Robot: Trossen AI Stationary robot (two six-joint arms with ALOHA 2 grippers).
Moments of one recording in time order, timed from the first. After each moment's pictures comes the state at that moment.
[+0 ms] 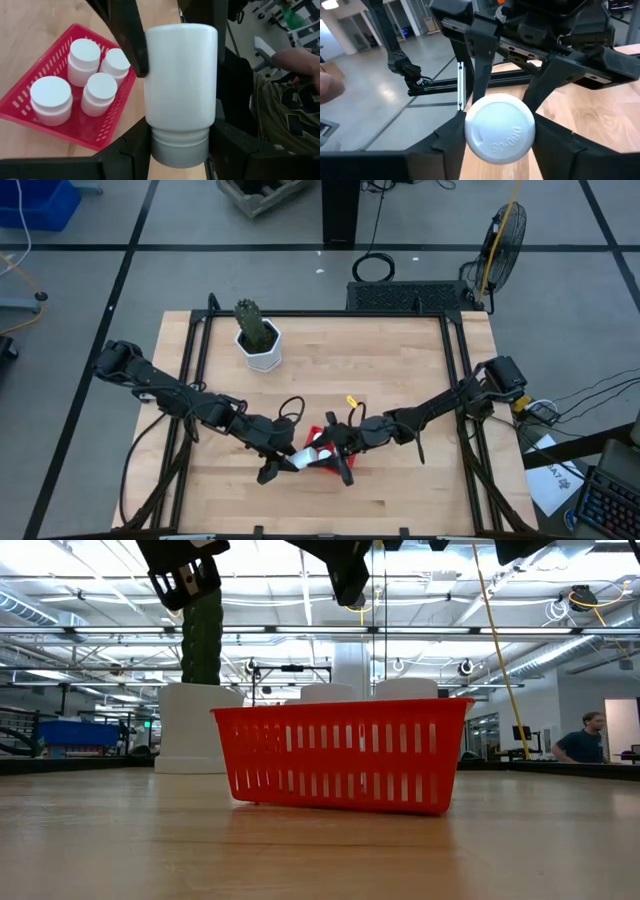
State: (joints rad) left arm -0.40 1.43 0.94 -0.10 0.10 -0.59; right arm 0.36 1.77 0.98 0.65 0.05 0.29
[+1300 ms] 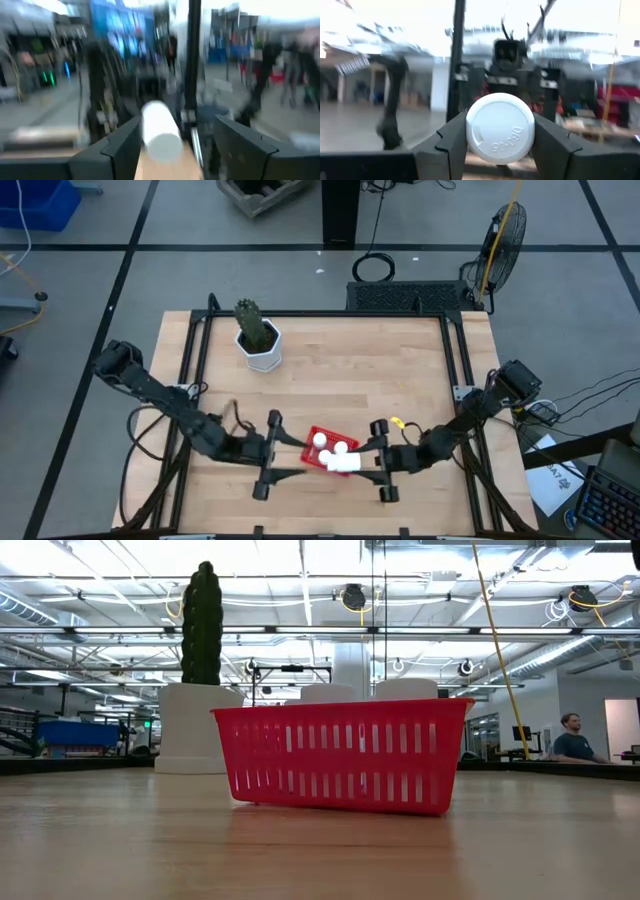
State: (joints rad) left arm -0.62 1.43 0.94 0.61 -0.46 0.03; right arm 0.65 1.71 0.67 1.49 0.48 -0.26
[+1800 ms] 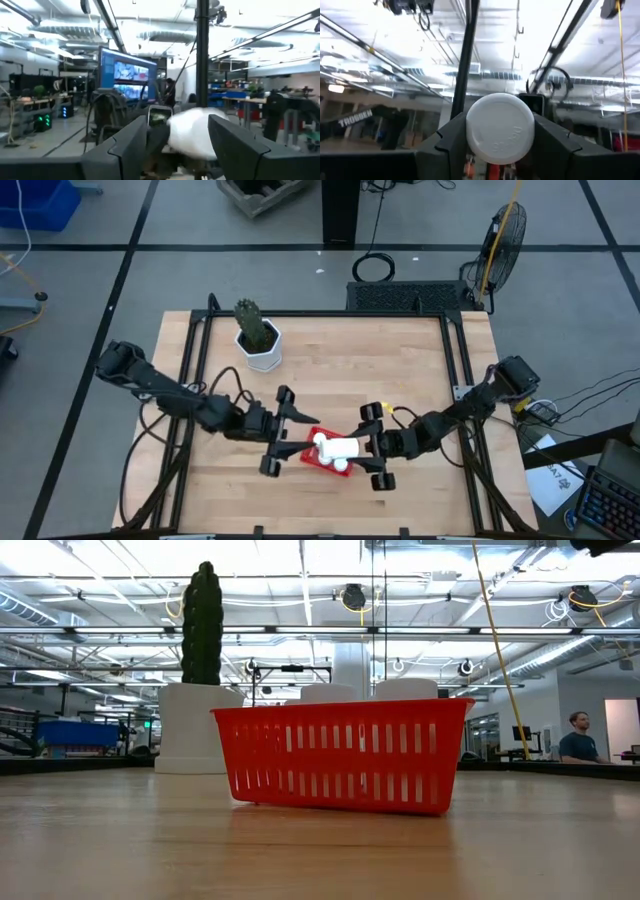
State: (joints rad) left arm -0.44 1.45 0.94 0.90 -0.26 0.08; right arm 0.51 1.69 0.80 1.55 0.23 -0.30
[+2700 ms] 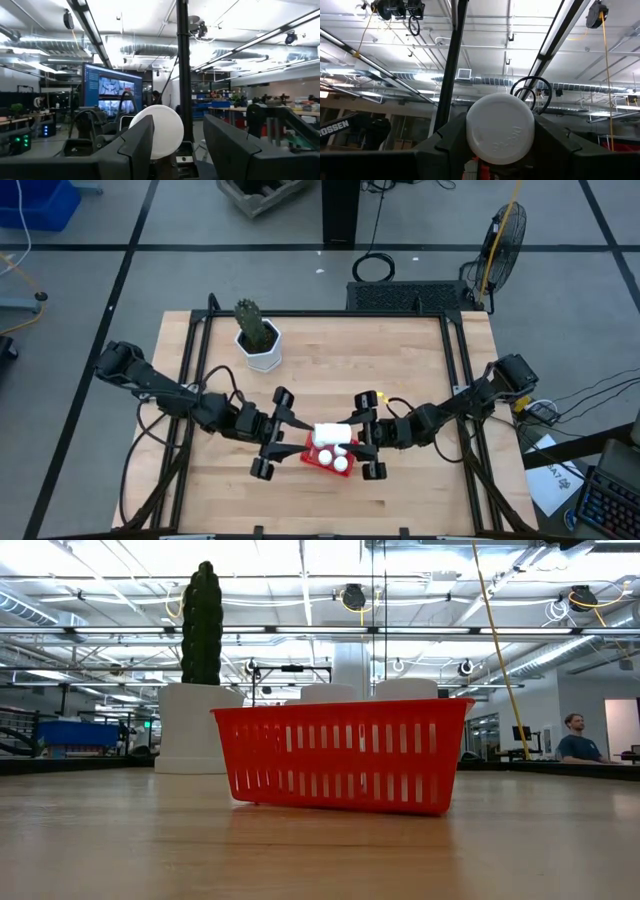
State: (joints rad) left arm -0.43 1.45 0.94 0.95 -0.17 0.10; right arm 0.44 1.69 0.88 1.51 0.21 -0.28
